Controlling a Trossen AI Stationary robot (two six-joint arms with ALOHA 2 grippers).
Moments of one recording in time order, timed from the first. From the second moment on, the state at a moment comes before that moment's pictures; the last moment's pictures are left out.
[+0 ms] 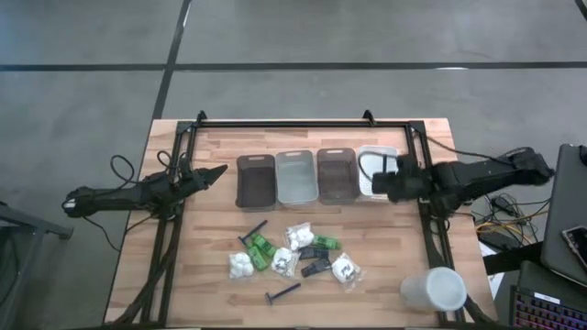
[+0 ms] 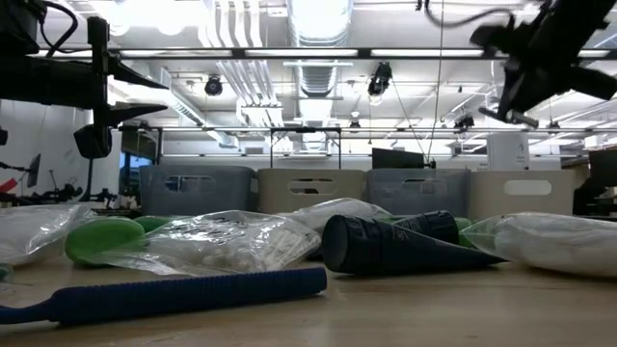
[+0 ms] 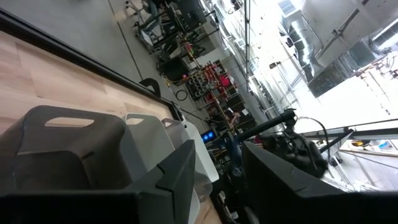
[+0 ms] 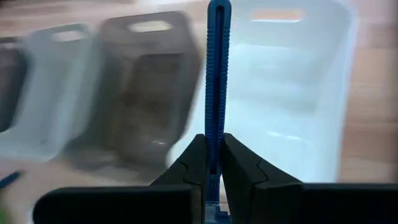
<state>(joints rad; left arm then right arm) 0.04 0.13 0.03 0.12 -0.49 -1.04 0.11 0.93 0.80 -1.10 0.57 1.53</state>
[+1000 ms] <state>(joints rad) 0.04 0.13 0.03 0.12 -0.49 -1.04 -0.22 1.11 0.79 -0.86 0.18 1.10</state>
